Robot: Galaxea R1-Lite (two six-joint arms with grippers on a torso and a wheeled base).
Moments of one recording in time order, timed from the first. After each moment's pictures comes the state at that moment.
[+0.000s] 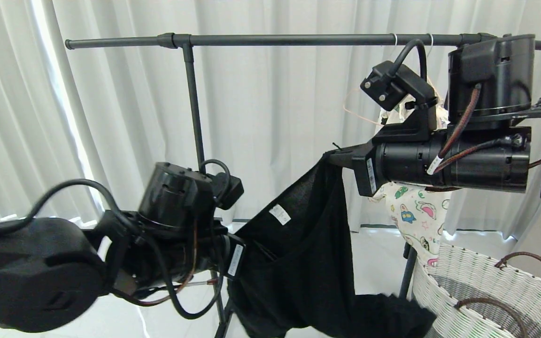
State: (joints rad) left arm -0.61 1.63 -0.85 -0.12 0.07 -0.01; right arm 0.77 1.66 -1.31 -0.08 0.11 -0.10
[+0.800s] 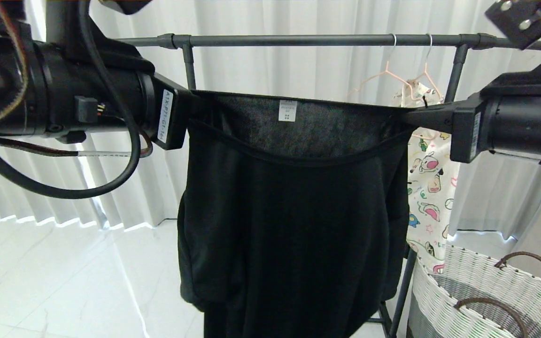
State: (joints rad) left arm -0.62 1.45 -1.47 0.29 0.10 0.29; right arm 0.69 1.41 -1.29 0.04 0.02 -0.11
